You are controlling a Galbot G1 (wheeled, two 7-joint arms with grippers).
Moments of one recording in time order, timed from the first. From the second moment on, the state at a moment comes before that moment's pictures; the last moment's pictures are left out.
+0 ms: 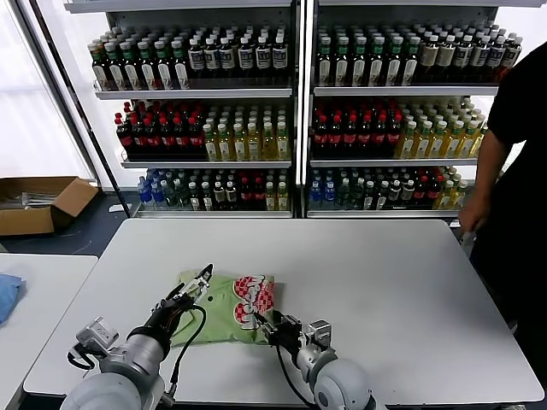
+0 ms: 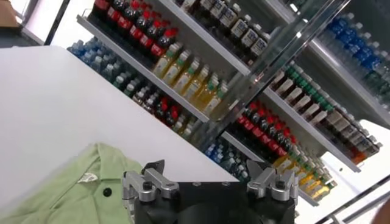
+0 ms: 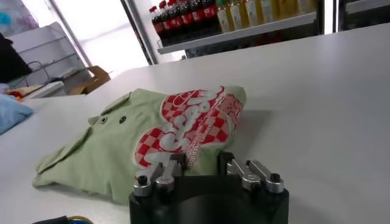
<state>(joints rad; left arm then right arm) 1.40 -1.27 -0.49 -2.40 -1.16 0.50 -0.59 -1.13 1.33 0.03 1.82 0.51 -0.53 0.04</state>
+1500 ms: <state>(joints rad) 1.43 -1.31 -0.50 -2.40 -1.09 0.51 -0.54 -1.30 1.16 0.25 1.98 0.26 -0.40 0.03</state>
